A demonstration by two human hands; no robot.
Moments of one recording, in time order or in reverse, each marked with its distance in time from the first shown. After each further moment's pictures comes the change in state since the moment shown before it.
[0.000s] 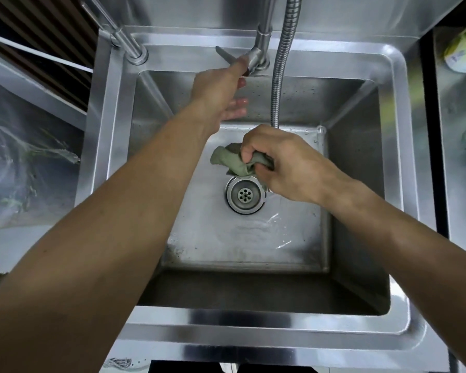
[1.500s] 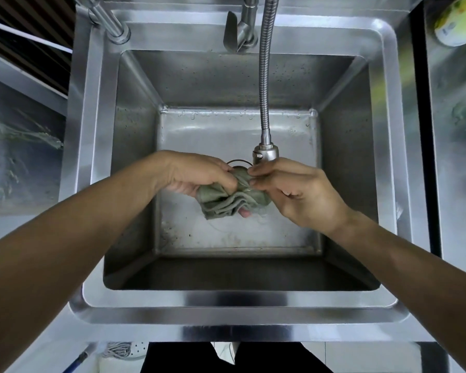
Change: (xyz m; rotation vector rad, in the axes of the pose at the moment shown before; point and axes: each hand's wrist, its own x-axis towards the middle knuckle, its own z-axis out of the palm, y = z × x) left_hand -0.079 -0.073 -0.044 0.631 -1.028 -0.460; right_hand -0.083 0.004 0.033 0.088 0.245 -0.186
